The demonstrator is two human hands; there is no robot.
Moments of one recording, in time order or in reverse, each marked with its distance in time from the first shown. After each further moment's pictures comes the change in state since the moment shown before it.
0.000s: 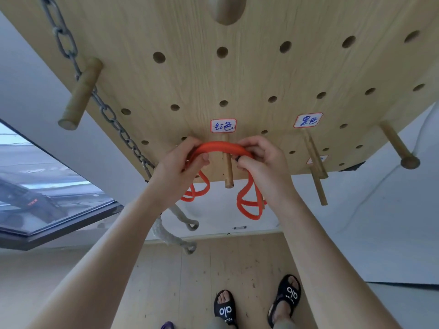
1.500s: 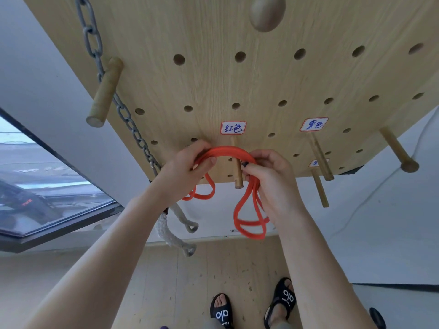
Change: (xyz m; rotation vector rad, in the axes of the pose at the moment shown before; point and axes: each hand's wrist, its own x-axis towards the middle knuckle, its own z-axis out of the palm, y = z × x) left_hand 0.008 -0.017 -0.008 0.028 -0.140 0.045; right_hand -0.016 0.009 0.015 0.230 0.114 0.149
